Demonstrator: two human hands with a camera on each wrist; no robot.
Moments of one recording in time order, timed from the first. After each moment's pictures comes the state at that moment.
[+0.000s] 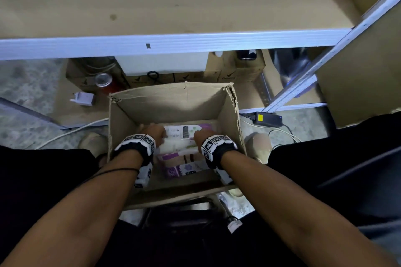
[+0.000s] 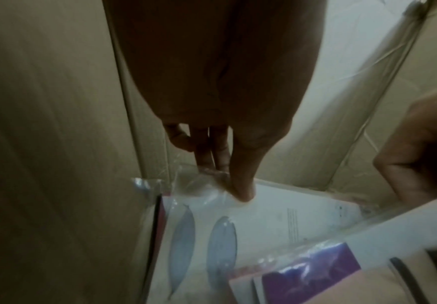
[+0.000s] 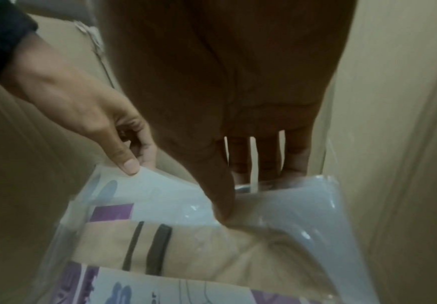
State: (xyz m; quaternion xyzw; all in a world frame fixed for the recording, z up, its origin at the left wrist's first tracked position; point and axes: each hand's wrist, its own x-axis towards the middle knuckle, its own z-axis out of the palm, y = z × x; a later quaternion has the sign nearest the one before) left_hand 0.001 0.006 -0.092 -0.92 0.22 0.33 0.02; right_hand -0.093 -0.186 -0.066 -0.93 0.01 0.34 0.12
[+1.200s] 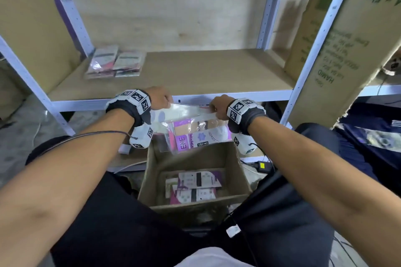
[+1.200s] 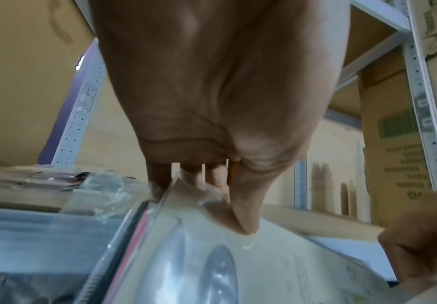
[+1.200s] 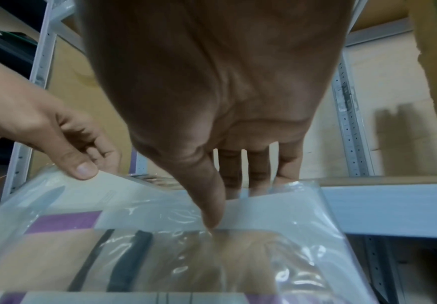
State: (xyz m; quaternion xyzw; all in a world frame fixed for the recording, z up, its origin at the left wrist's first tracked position) left_hand -0.003 0.027 0.248 -0.95 0.27 0.11 -0.09; right_hand -0.080 -0.198 0.217 -1.00 -0.01 0.08 0.02
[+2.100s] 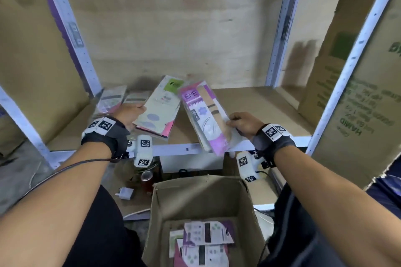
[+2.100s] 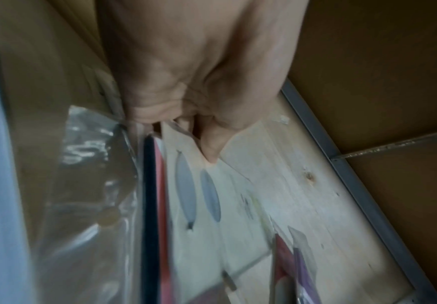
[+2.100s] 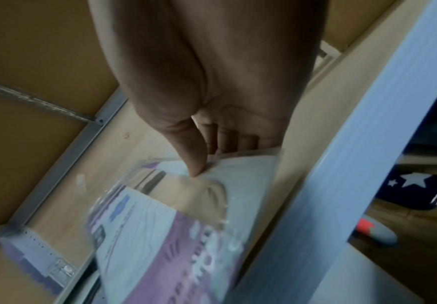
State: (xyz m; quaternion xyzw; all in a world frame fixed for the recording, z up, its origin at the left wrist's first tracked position) left_hand 0.112 0.081 0.277 -0.83 0.01 0.07 -0.56; right_hand -0.005 -0.251 0.248 -0.84 0.10 -0.03 0.53
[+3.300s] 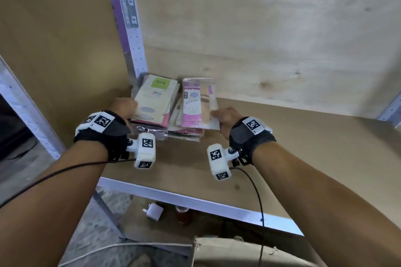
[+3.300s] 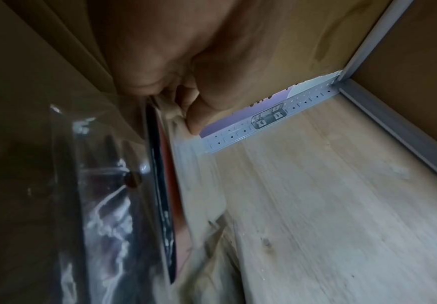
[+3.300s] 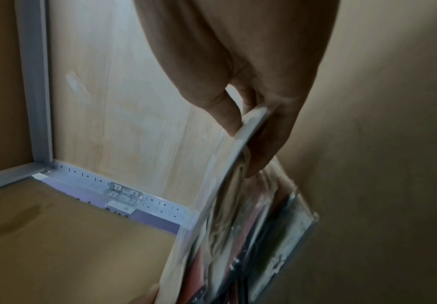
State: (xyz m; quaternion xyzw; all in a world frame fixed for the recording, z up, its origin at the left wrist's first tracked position) left_hand 0.311 0.235 0.231 -0.77 -0.21 -0.02 -0.60; right_hand 0.266 -0.045 0.248 -0.73 0.15 0.09 0.66
